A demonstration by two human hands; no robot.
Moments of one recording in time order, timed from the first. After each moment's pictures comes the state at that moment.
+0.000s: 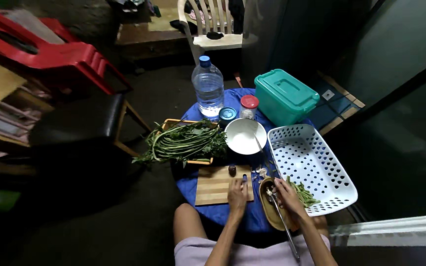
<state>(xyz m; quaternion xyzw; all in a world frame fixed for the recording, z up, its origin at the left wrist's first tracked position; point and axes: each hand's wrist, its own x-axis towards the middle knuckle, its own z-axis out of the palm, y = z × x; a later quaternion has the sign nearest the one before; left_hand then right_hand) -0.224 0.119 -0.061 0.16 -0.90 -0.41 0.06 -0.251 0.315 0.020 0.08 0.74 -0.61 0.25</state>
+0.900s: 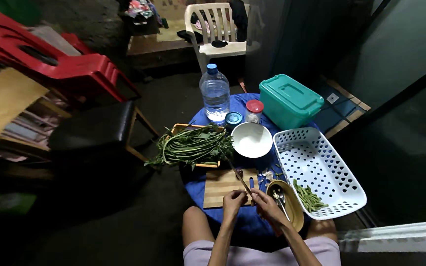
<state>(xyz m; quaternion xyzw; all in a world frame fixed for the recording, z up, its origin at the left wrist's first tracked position) -0.193 0.083 -0.004 0.32 -0.62 -0.71 -0.04 -0.224 0.243 -0.003 -0.04 0.67 -0.64 0.36</state>
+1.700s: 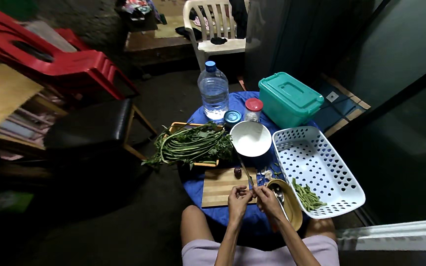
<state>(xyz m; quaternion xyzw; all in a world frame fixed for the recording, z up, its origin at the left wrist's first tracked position) -0.196 0.109 -0.006 0.30 -0.61 -0.73 0.03 -0.230 0.236 -0.004 0.04 0.67 -0.69 0.27</state>
